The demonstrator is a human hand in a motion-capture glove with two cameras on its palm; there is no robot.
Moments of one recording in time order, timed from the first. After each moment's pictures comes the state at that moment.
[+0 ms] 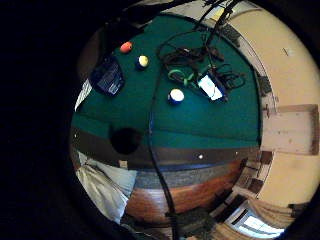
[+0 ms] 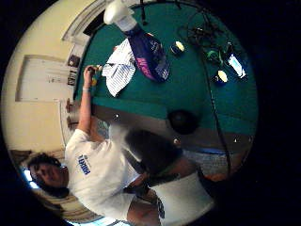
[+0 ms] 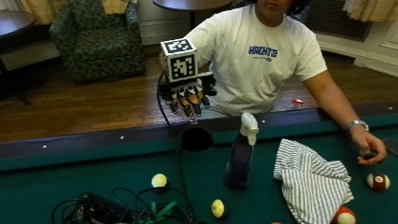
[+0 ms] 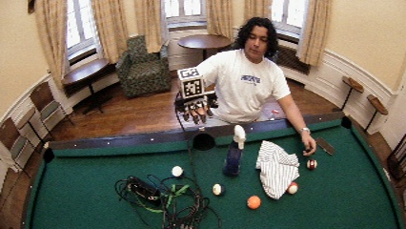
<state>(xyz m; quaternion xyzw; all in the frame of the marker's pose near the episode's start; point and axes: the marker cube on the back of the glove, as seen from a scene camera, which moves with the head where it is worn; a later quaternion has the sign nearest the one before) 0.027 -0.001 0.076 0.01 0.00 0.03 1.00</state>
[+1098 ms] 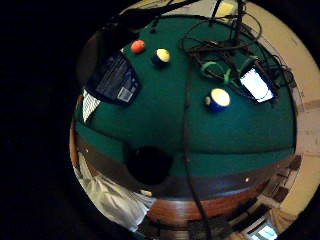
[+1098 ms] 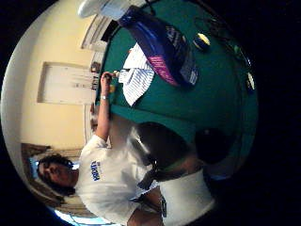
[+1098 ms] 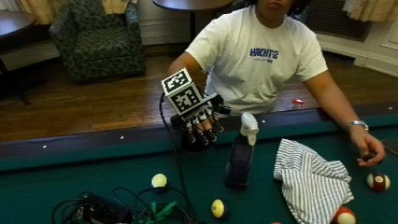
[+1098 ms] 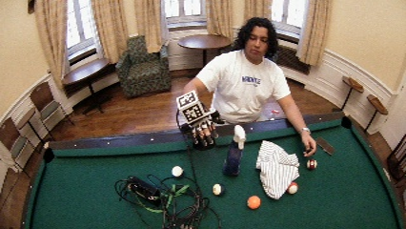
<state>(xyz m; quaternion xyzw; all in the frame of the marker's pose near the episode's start) 0.004 -0.048 0.150 0.04 -0.17 0.02 0.98</state>
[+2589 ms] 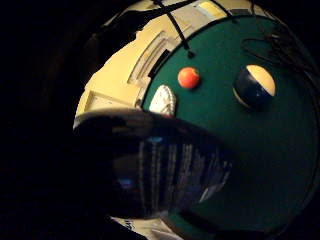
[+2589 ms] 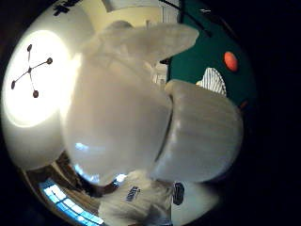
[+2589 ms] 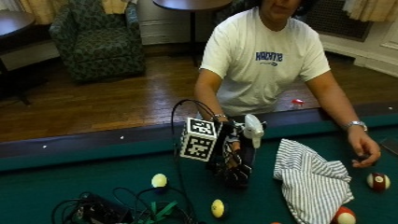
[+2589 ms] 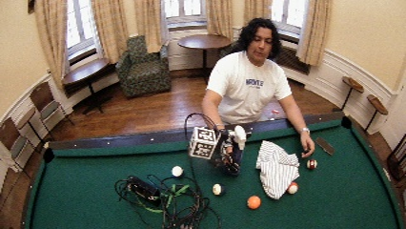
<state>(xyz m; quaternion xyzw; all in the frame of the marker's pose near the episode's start) -0.054 -0.184 0.178 0.19 -0.55 0.04 0.81</state>
